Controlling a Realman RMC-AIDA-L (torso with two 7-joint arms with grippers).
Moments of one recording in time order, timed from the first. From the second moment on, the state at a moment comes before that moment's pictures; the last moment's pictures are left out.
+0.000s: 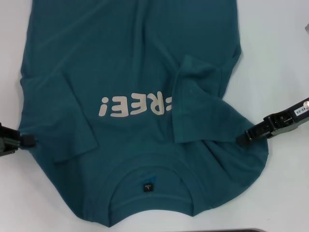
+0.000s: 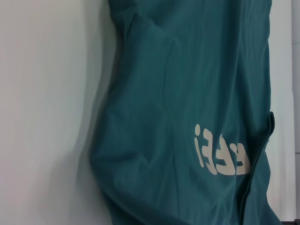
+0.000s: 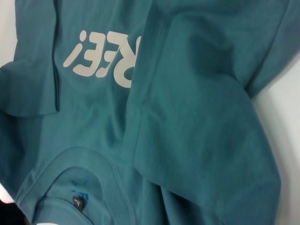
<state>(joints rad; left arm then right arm) -0.42 -1.97 -2.77 -0.78 -0.65 1.83 -2.48 0.70 1.96 -0.71 -0.60 -2.60 -1.69 2.34</state>
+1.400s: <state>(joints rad) -0.42 -1.94 -2.70 -0.79 -0.64 1.91 -2.49 0.66 1.97 -0.72 -0.84 -2.82 -1.88 2.42</state>
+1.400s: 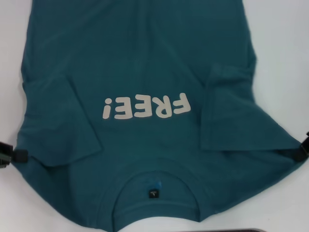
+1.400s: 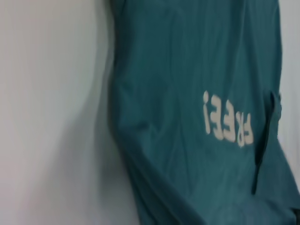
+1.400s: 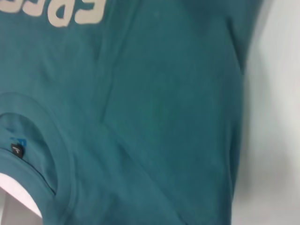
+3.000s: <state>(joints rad) -0.44 -1.95 -2.62 -0.84 -0.67 2.00 -2.42 0.67 1.98 -0.71 -0.85 -2.77 -1.92 2.38</state>
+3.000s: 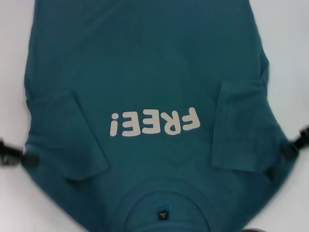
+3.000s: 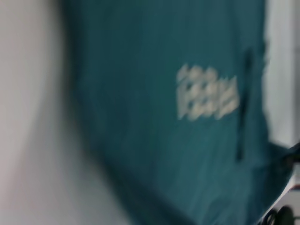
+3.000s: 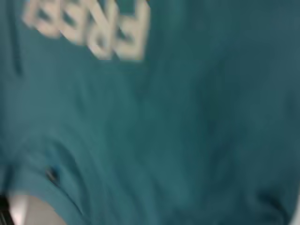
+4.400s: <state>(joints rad) -0.79 -1.97 -2.51 -0.69 -0.69 1.11 -2.69 0.77 1.98 -0.71 -0.82 -2.45 -1.15 2.49</state>
